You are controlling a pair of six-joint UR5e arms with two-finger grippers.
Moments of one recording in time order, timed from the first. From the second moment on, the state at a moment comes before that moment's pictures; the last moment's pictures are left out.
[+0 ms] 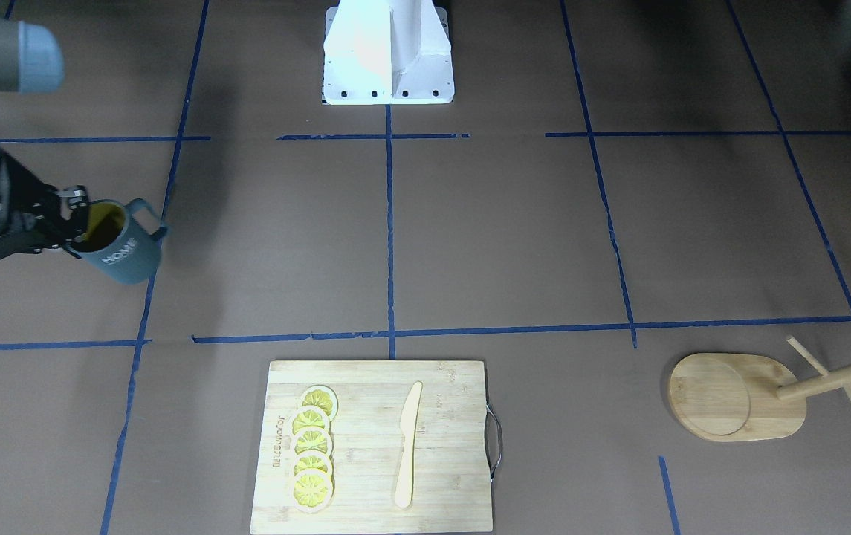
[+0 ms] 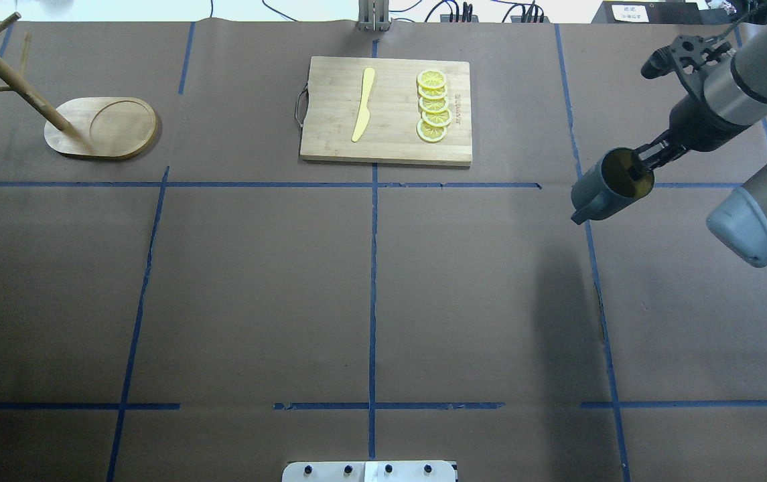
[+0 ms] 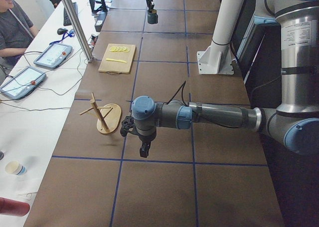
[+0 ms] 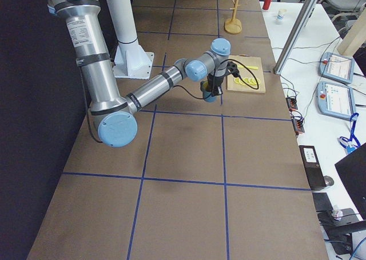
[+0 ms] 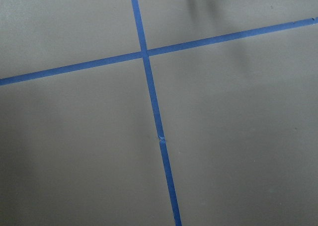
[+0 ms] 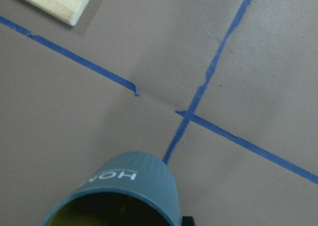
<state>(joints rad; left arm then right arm) -1.52 -1.44 -1.78 -1.55 -2.37 0.12 1.00 -1.26 1.88 -1.59 2.25 0.40</state>
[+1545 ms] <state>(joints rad) -1.52 -1.44 -1.78 -1.55 -2.37 0.12 0.53 -0.78 1.62 -1.67 1.92 1.07</state>
